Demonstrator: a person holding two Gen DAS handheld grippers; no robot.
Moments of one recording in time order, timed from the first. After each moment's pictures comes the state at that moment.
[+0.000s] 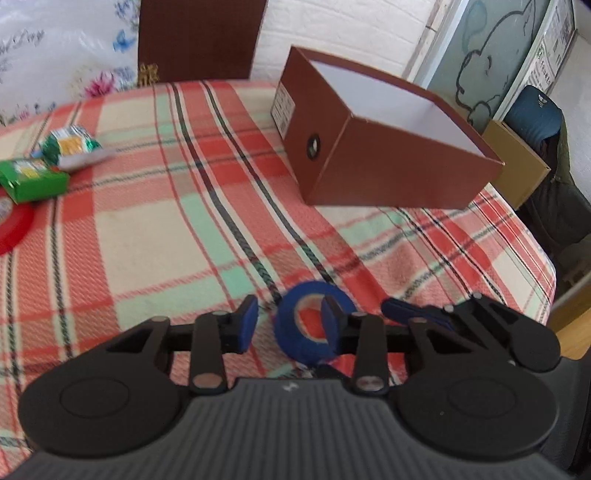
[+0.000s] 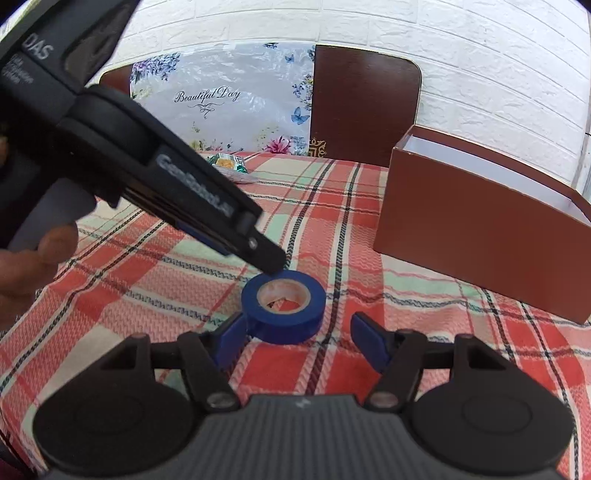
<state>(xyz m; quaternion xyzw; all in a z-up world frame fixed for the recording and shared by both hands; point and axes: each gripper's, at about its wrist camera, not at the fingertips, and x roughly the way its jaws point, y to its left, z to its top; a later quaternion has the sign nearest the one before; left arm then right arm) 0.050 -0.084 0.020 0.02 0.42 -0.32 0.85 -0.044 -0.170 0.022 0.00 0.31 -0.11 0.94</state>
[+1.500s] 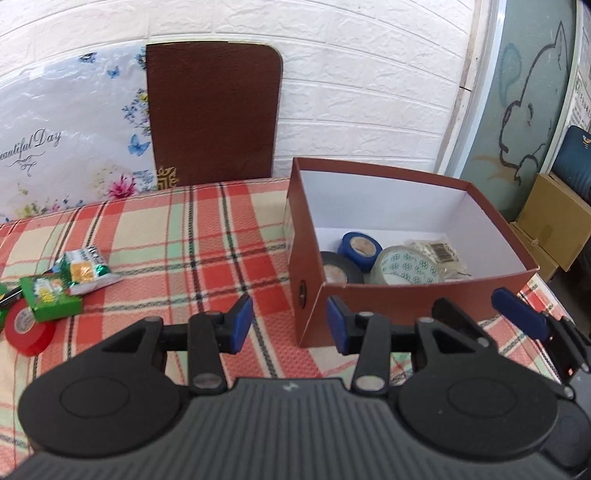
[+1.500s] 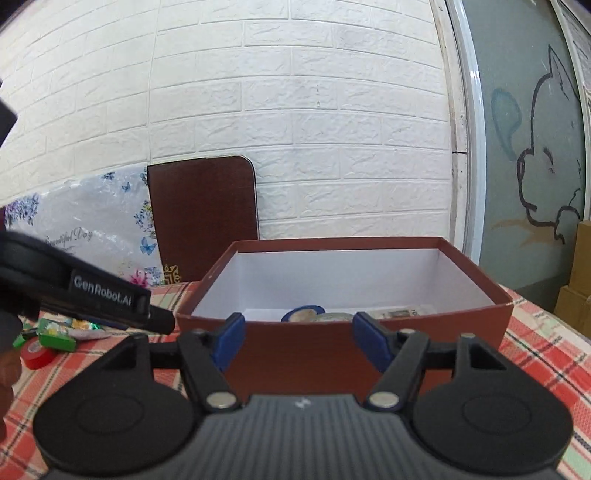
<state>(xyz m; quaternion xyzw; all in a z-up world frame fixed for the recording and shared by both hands) 0.083 -0.158 0.094 0.03 0.33 -0.22 0.92 -0.049 -0.268 0.085 0.08 0.15 -0.29 0.94</state>
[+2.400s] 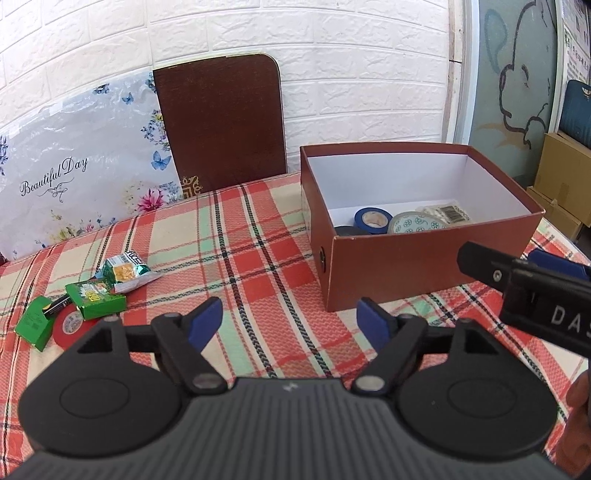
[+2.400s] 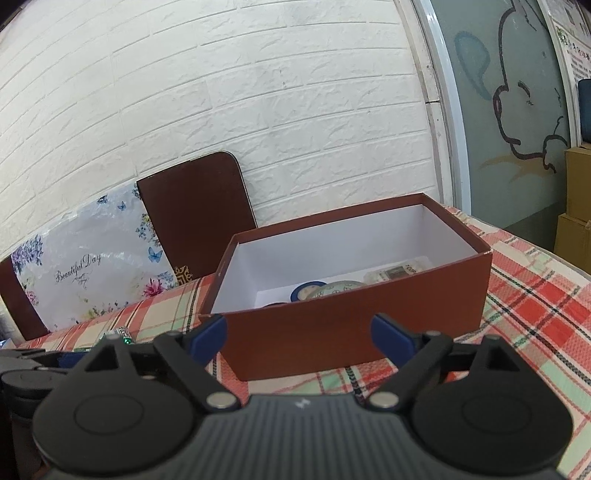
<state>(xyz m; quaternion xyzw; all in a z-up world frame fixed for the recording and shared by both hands) 0.042 -0.152 0.091 0.10 0.30 -0.19 0.93 -0.072 -0.280 0.104 0.19 0.17 -0.29 0.92</state>
